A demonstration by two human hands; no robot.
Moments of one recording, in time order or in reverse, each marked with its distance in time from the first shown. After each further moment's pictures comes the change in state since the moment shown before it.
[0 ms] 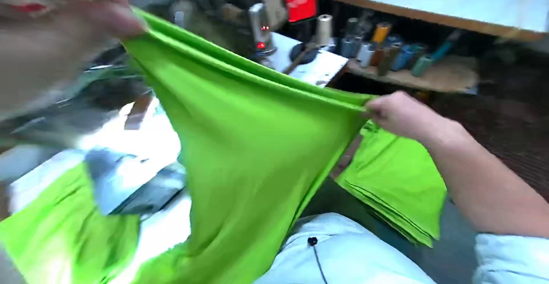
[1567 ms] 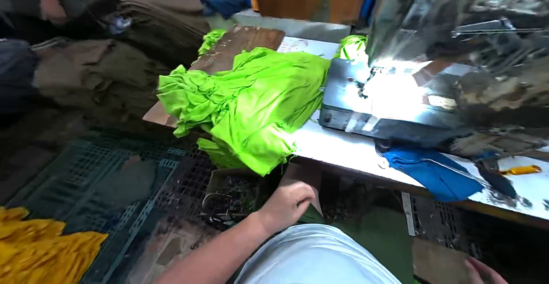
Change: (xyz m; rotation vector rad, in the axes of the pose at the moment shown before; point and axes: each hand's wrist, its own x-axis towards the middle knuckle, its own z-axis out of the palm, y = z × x) left_hand -0.294 0.281 0.219 -0.441 0.350 -1.040; right_hand 0.032 0.088 0.210 0.185 -0.275 0.339
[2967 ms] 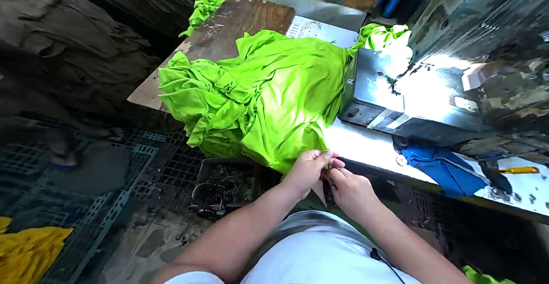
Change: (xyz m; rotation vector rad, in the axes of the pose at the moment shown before) left_hand 0.066 0.019 -0.043 -1.090 0.124 -0.771; right_hand -0.093 -0.338 0.143 -0.246 -0.090 -1.282
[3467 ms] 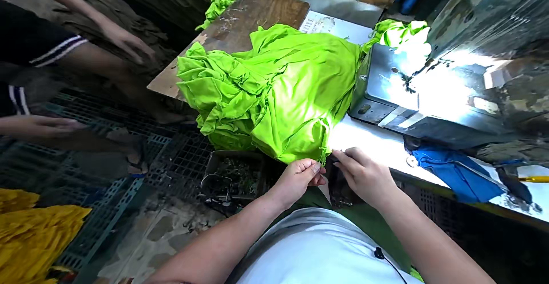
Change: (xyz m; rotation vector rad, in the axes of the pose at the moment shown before) left_hand -0.035 -0.024 -0.035 0.074 0.005 0.060; right_hand 0.027 0.027 -0.012 -0.023 0.181 -0.268
